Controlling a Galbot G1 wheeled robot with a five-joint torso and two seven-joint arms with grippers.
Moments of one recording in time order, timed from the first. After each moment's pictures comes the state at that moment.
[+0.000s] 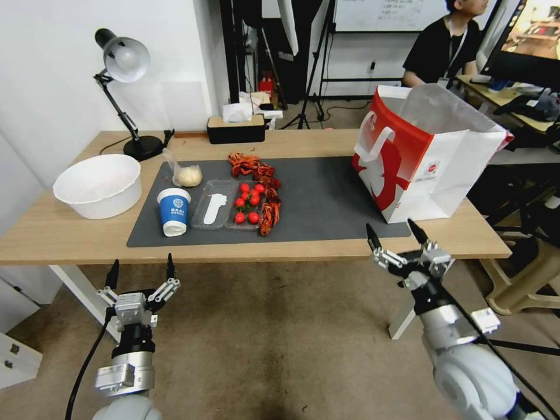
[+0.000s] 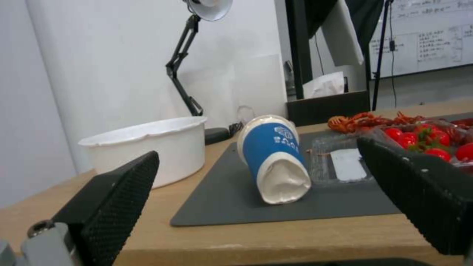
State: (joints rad) left arm 1.73 -1.39 -0.58 -2.07 -0.03 -0.36 -0.24; right arm -1.62 1.06 0.47 2.08 0.51 0.30 0.06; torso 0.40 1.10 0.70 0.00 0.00
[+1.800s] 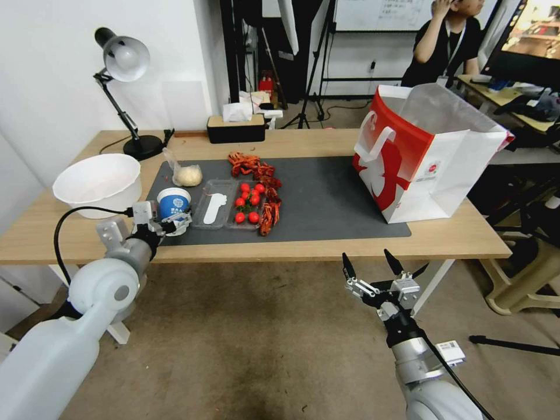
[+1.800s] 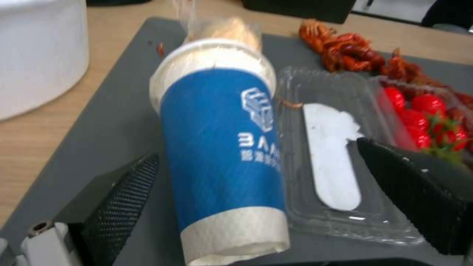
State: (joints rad) left arm 1.11 -0.87 -0.41 -1.98 -1.08 0.45 -0.47; right arm -1.65 1.11 0.35 2.12 0.38 0.27 0.15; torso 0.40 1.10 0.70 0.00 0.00
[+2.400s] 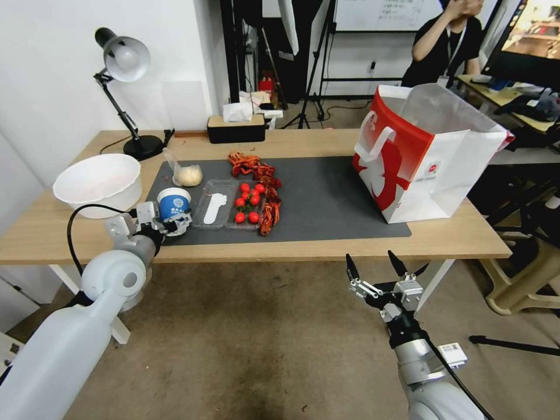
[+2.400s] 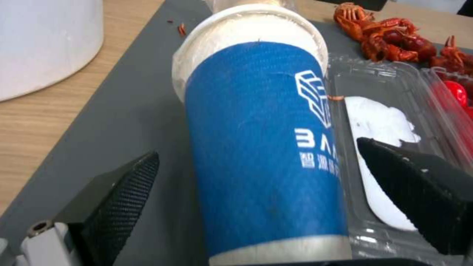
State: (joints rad) left arm 1.05 -0.90 -0.37 -1.89 -1.07 0.44 -0.50; right arm -1.66 1.12 0.35 2.11 0.37 0.28 0.15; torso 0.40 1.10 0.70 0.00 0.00
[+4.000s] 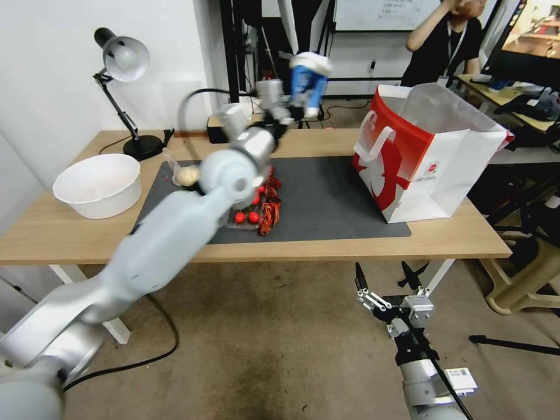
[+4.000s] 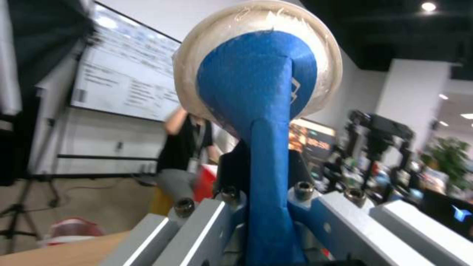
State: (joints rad) left arm 0.16 -1.27 0.33 -1.59 -1.18 0.06 -0.19; right arm -1.81 1.27 0.41 2.18 0.20 0.30 0.18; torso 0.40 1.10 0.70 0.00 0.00
